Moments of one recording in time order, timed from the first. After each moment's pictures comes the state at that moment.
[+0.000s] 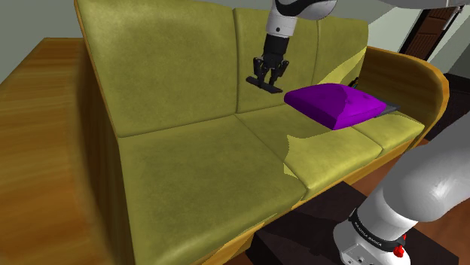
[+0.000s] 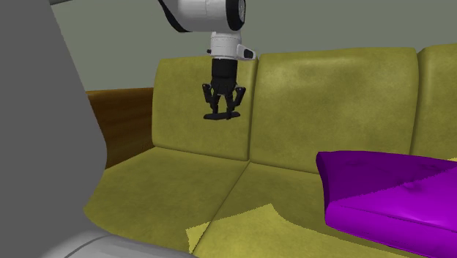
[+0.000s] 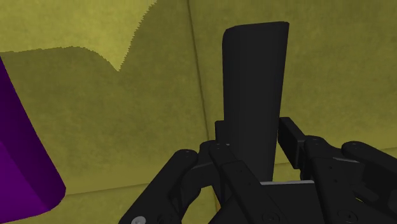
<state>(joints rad) -0.03 -0.21 0.03 -2.00 0.08 1.79 0.23</state>
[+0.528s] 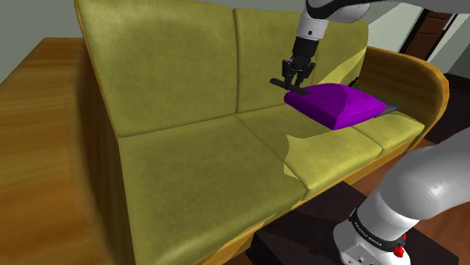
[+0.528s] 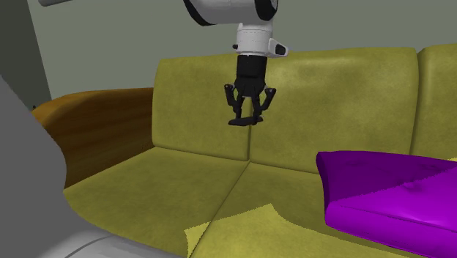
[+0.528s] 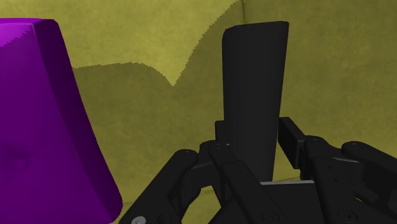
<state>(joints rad) -0.10 -0.36 -0.07 -2.15 0.04 1.78 0.07</state>
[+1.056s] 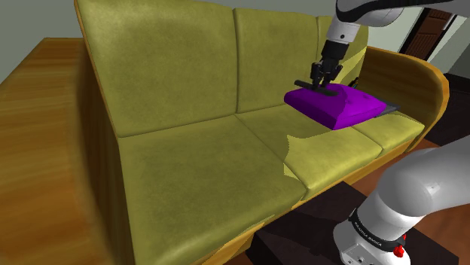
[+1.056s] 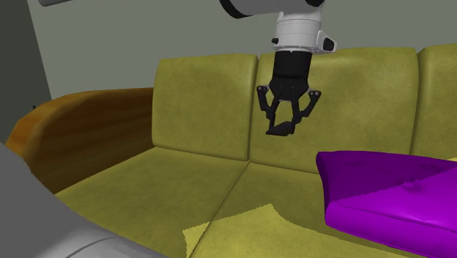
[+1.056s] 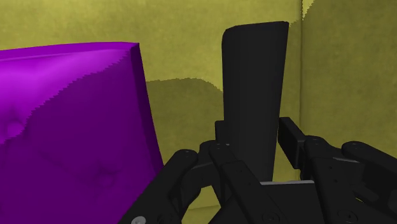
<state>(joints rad) -0.18 -0.46 -0.20 -2.23 -0.03 1.75 -0.11</state>
